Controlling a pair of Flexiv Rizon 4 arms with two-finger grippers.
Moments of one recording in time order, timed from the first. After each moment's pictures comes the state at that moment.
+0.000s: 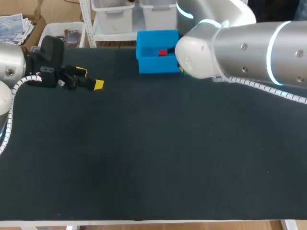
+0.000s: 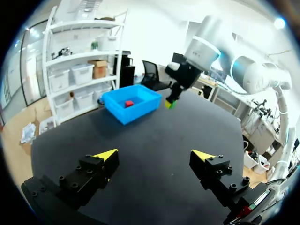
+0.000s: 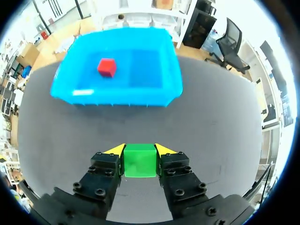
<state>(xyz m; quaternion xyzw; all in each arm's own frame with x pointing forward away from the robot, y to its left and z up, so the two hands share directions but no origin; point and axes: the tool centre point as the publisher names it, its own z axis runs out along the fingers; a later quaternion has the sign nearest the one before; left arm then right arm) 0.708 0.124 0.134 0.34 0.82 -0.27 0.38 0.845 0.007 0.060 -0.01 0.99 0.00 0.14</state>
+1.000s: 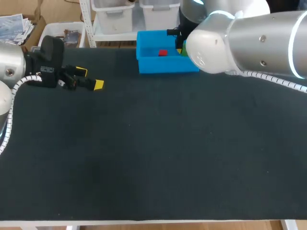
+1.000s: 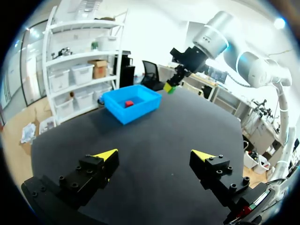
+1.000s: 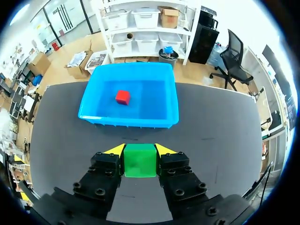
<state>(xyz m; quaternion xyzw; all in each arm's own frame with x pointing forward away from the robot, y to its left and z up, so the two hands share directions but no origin) 0.708 0.124 0.134 0.34 0.82 -0.27 0.38 0.859 0.017 0.110 -0.02 0.98 0.04 0.20</state>
